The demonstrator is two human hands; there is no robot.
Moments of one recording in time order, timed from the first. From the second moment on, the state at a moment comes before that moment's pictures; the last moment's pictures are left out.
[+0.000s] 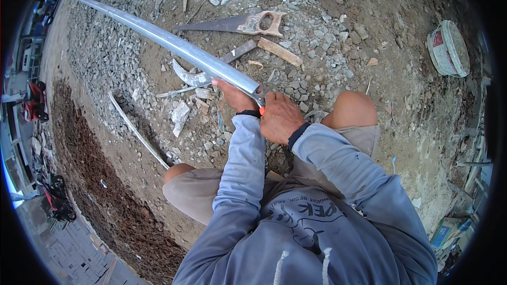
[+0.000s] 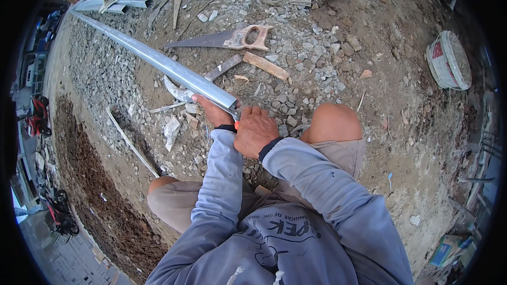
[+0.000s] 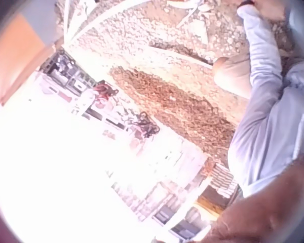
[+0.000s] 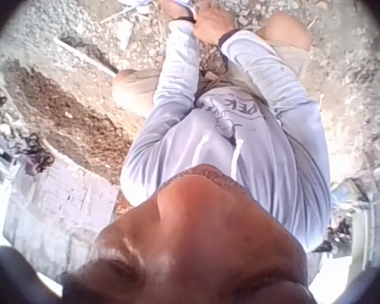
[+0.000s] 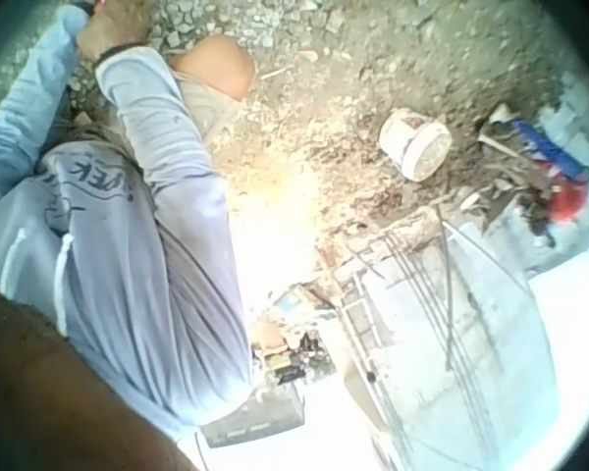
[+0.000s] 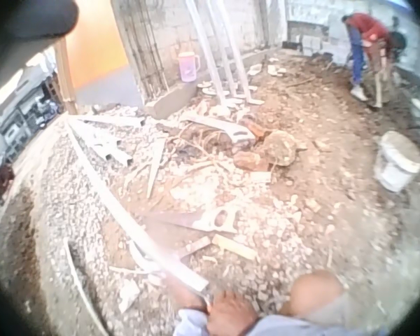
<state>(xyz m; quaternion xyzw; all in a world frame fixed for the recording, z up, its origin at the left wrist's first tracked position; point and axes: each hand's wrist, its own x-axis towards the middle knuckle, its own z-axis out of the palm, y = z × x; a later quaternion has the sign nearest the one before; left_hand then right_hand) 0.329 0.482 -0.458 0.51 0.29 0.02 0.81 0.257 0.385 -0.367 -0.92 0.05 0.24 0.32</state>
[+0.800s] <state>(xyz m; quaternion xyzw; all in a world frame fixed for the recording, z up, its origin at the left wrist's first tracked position) 0.328 0.486 -0.463 0.53 0.30 0.00 0.79 0.256 0.384 -0.367 -0.92 0.04 0.24 0.32</state>
